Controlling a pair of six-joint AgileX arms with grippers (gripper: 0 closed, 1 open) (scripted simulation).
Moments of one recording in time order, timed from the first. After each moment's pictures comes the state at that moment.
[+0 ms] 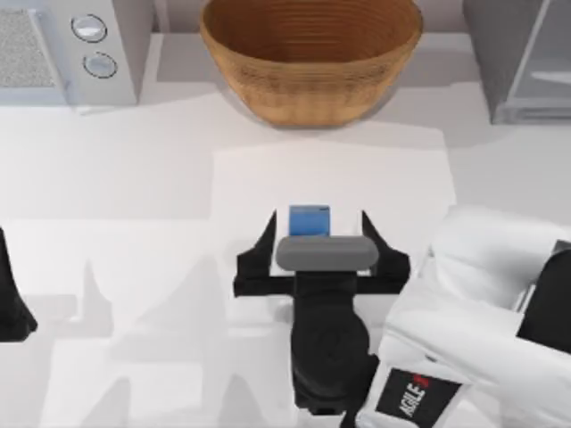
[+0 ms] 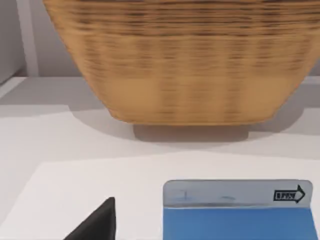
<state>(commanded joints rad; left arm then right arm) 0.00 0.00 0.00 0.00 0.00 0.00 1.01 2.40 0.86 1.52 1.04 0.03</state>
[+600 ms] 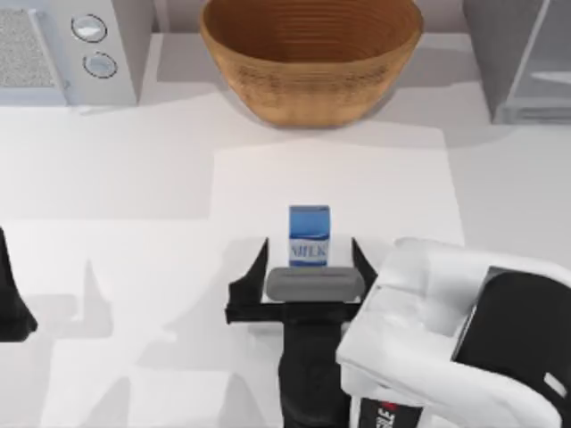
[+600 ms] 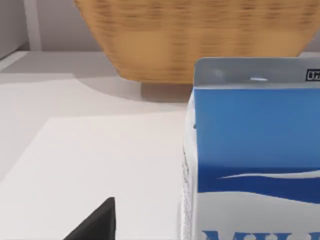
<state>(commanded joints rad) 0.00 0.00 0.00 0.00 0.00 0.00 1.04 2.53 0.91 1.60 1.08 0.02</state>
